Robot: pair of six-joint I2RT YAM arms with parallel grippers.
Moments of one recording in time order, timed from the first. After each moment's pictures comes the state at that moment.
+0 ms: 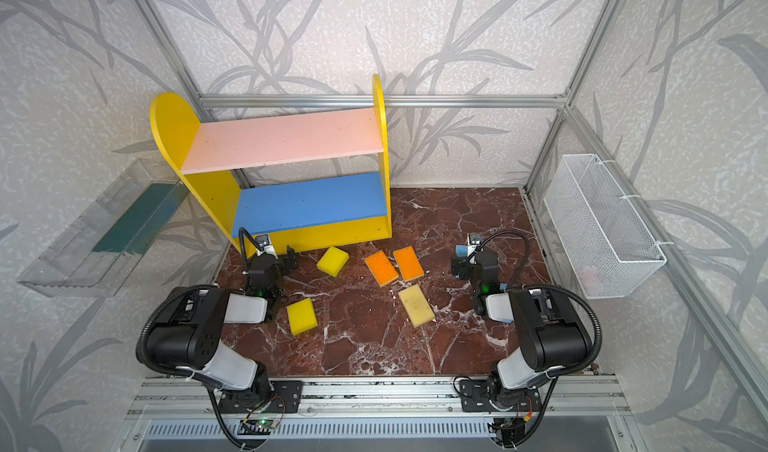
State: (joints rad) left arm -0.03 1.57 0.35 0.90 -0.40 -0.05; right arm 0.12 1.56 0.39 0.76 0.11 -0.05
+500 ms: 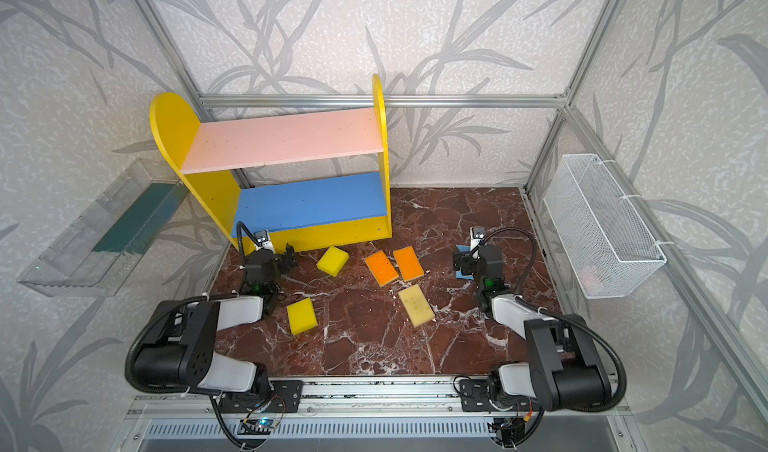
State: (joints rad) left arm -0.02 1.40 0.42 0.64 -0.37 -0.06; right arm 0.12 1.27 0.47 0.44 0.11 -0.01
